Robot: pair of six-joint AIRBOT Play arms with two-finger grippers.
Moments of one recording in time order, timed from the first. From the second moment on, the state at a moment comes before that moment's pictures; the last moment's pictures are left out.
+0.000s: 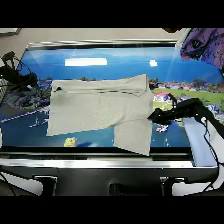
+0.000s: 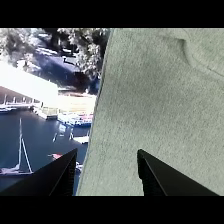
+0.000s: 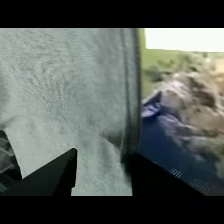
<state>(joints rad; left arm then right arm) 0.19 -1.76 1.94 1.51 -1.47 -1.74 -0.21 -1.64 1.03 2.35 -1.17 -2.01</state>
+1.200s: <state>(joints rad) 0.59 -1.35 0.79 1.06 -1.18 -1.37 -0.17 -1.42 1.00 2.32 -1.16 -1.97</state>
